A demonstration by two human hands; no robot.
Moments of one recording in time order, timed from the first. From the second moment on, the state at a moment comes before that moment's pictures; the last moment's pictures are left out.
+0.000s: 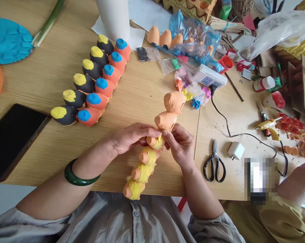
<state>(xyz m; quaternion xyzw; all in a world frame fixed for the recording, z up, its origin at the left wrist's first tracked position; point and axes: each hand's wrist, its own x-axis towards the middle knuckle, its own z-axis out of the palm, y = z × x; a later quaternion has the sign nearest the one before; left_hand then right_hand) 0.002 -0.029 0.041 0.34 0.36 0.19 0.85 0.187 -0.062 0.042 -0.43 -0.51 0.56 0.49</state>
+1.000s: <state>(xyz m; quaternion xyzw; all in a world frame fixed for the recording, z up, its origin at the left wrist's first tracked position) 0.006 -0.041 0.031 0.43 0.37 0.23 0.79 0.182 -0.060 0.043 -0.54 -0.41 0.58 0.46</state>
